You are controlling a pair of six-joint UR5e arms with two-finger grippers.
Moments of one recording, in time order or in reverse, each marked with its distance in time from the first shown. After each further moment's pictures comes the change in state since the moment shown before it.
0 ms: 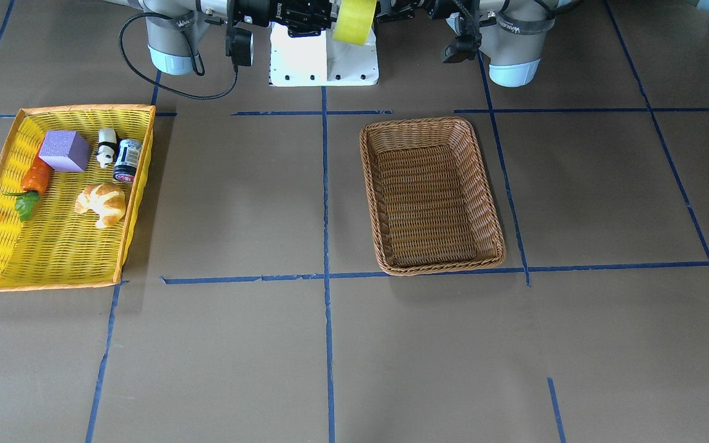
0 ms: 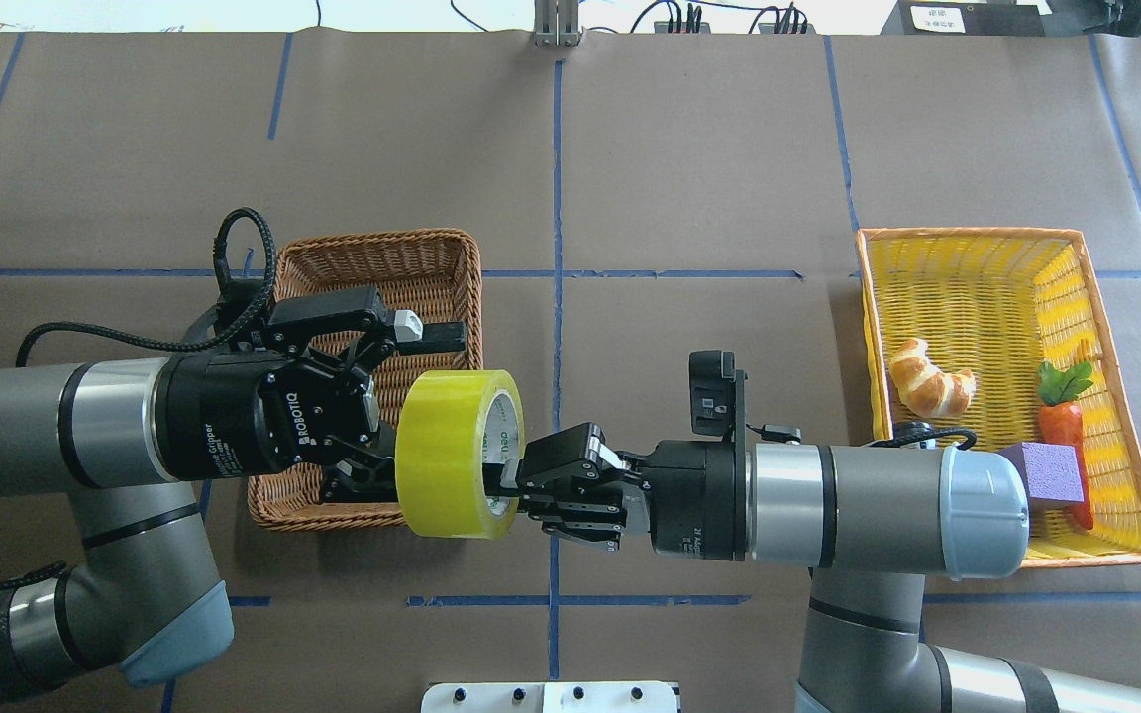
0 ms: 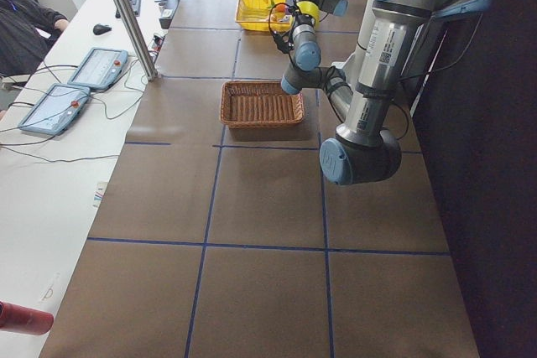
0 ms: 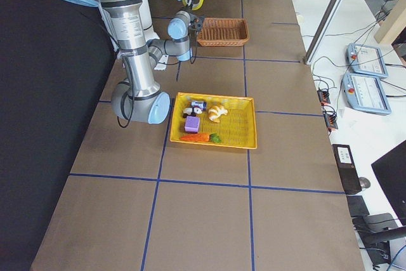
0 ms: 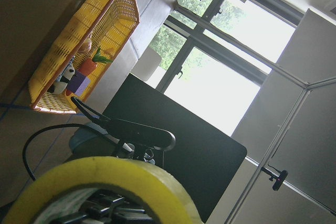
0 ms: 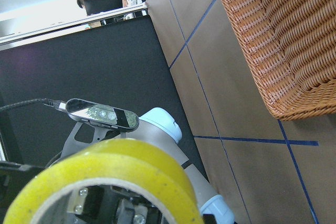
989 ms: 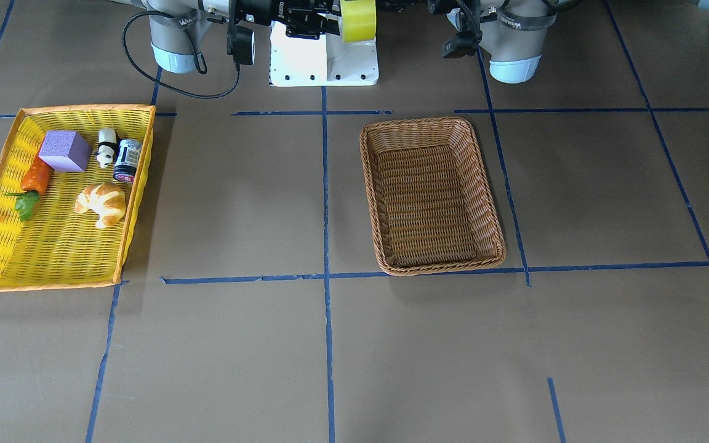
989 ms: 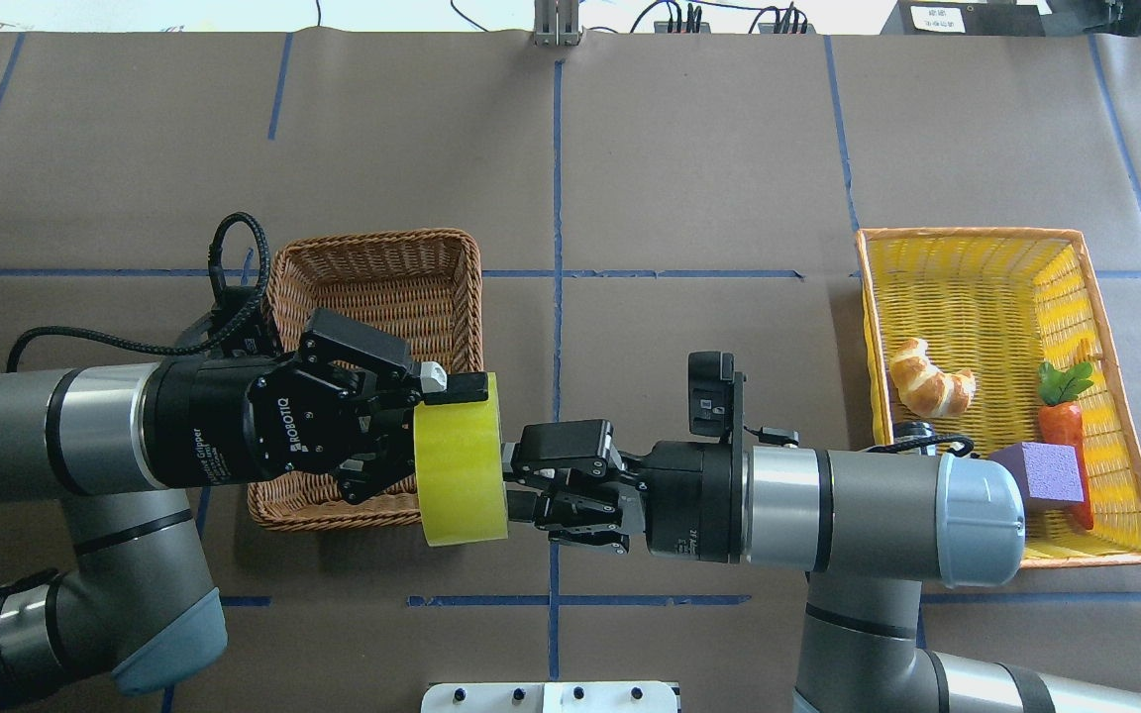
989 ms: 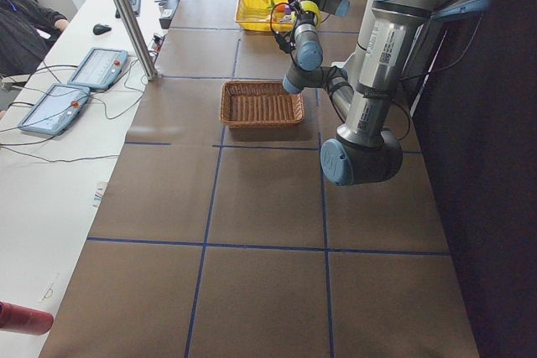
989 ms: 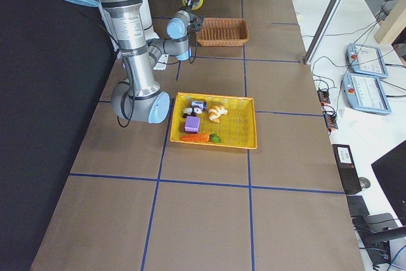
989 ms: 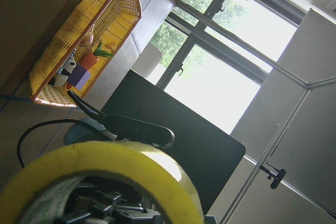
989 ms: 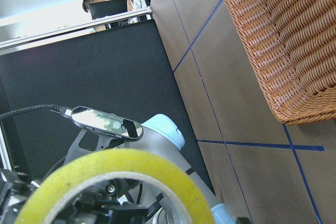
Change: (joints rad) left arm 0.004 0.011 -0.021 0.000 0.001 -0.042; right arm -0.006 0.002 0.000 0.002 -0.027 -0.010
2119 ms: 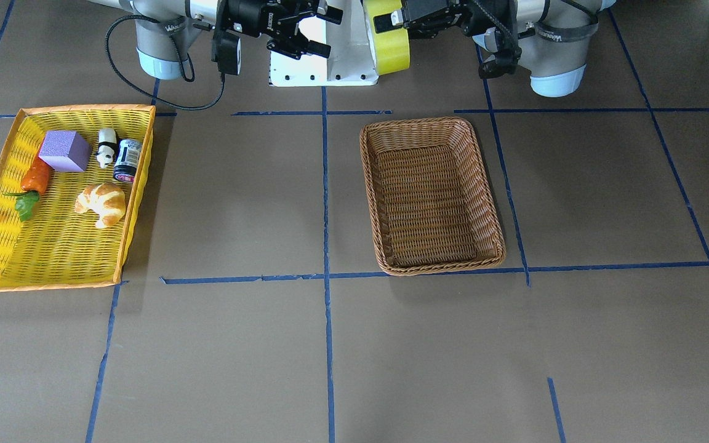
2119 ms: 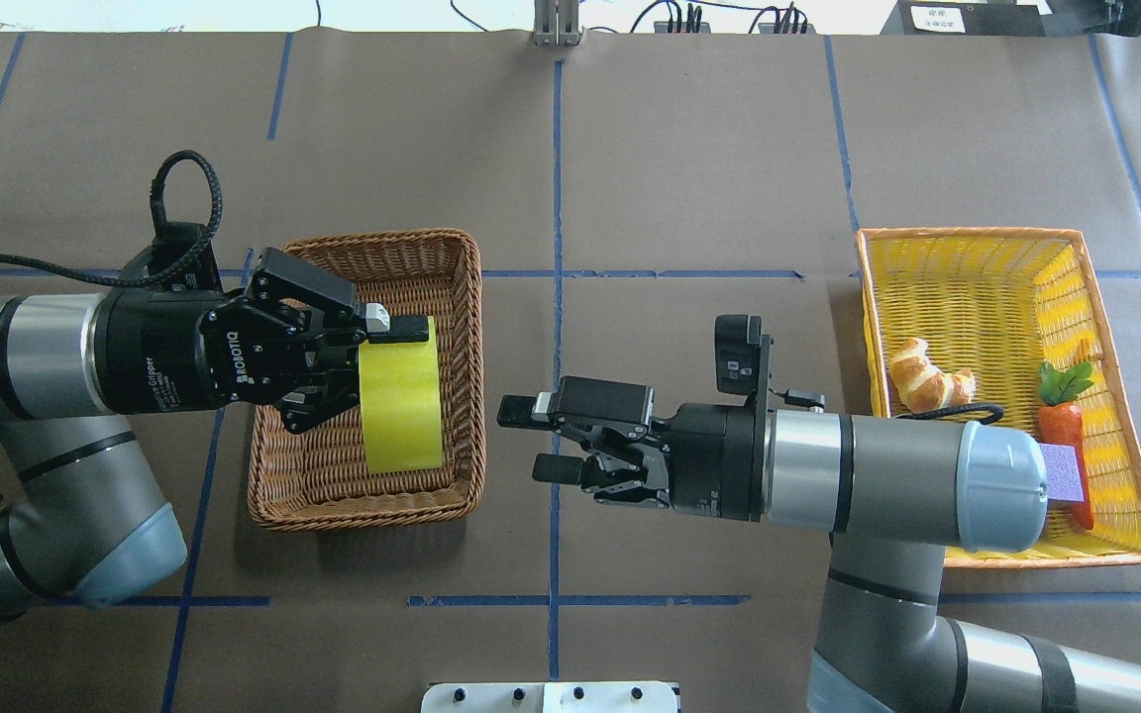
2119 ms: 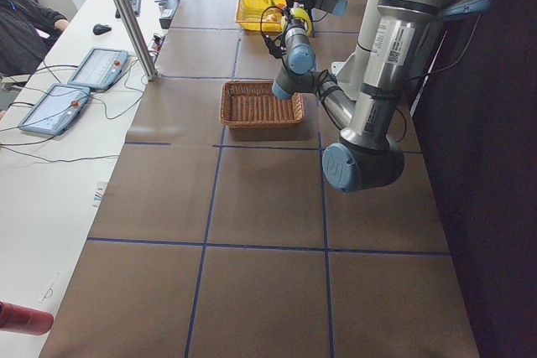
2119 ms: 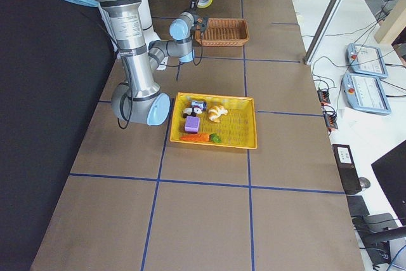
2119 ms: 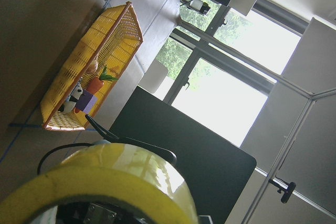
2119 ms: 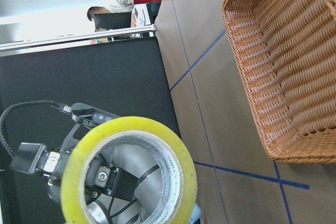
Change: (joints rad) left arm -0.158 0.034 0.034 0.075 -0.172 0.057; right arm 0.076 -0.029 0.005 -0.054 0.027 -0.105
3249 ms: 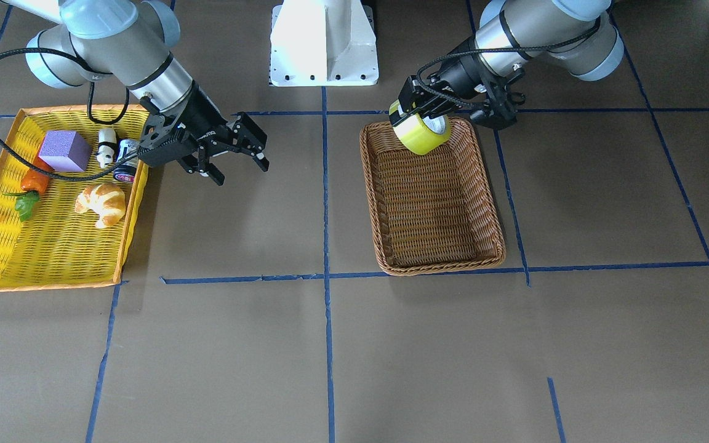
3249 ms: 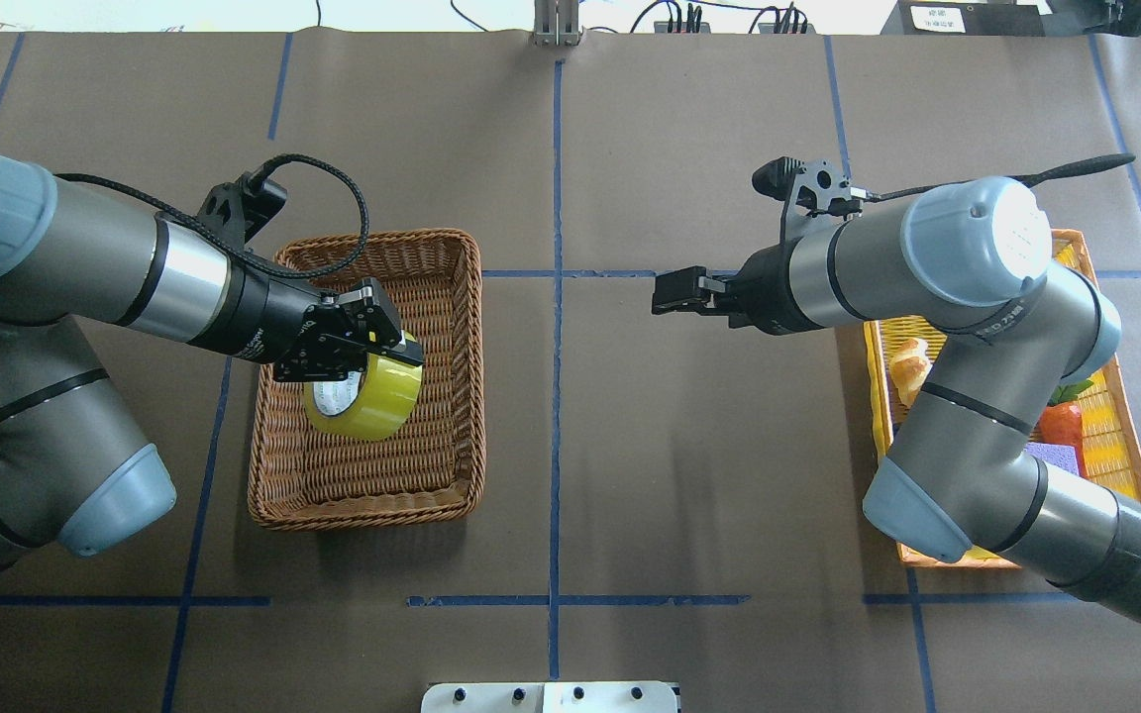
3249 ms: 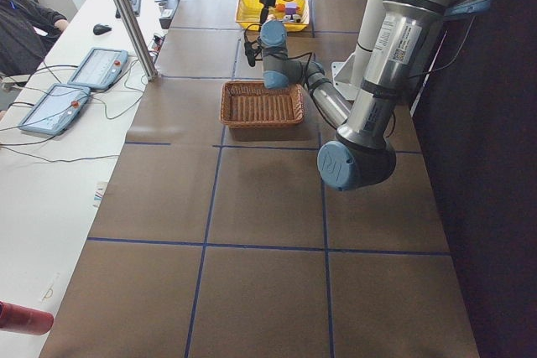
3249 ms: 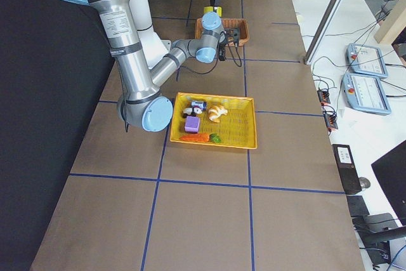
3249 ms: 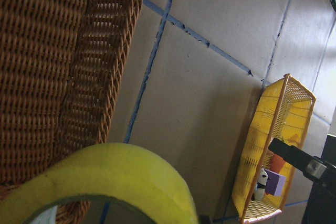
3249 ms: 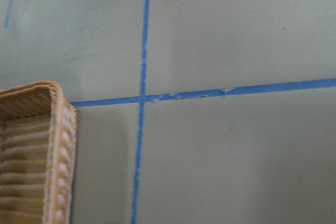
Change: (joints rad) left arm -0.077 -0.050 -0.055 0.950 -0.249 0.759; right arm 0.296 0.008 0.016 -0.962 0.212 -0.670
